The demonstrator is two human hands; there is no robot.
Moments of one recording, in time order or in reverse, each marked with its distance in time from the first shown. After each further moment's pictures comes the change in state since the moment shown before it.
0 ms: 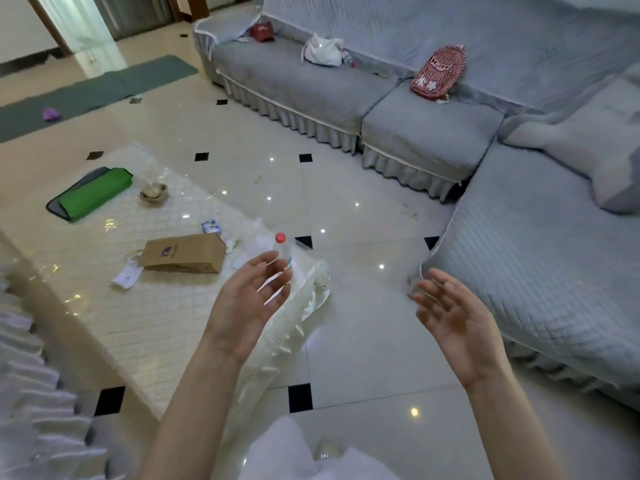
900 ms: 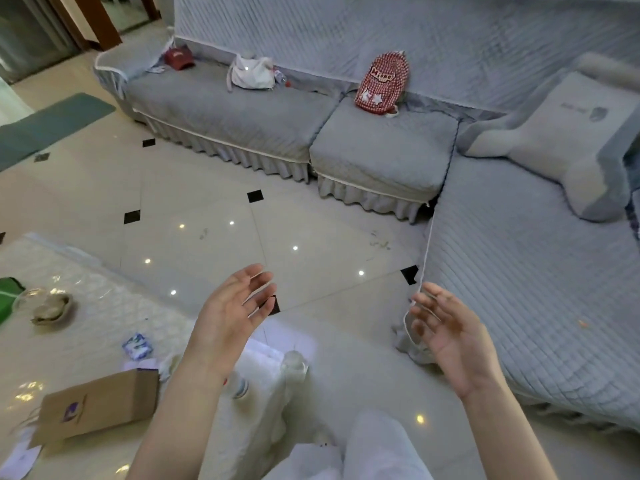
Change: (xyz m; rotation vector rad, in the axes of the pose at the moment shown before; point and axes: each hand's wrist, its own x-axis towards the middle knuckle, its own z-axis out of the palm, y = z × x) left_hand 0.351 0.039 0.152 0.144 -0.047 -0.109; right_hand 0.310 -0.120 0.007 0.110 0.153 -0.046
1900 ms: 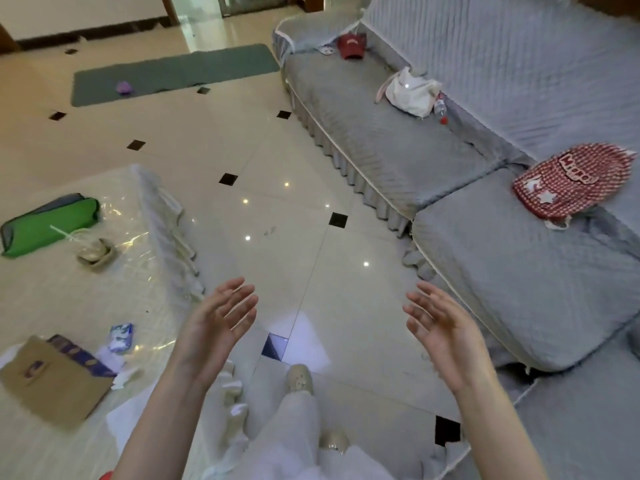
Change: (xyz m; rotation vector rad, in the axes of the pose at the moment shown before) left_hand 0.299 0.084 0.078 -0.362 0.556 0.226; right_hand 0.456 -0.112 0.192 -0.303 -0.409 0.366
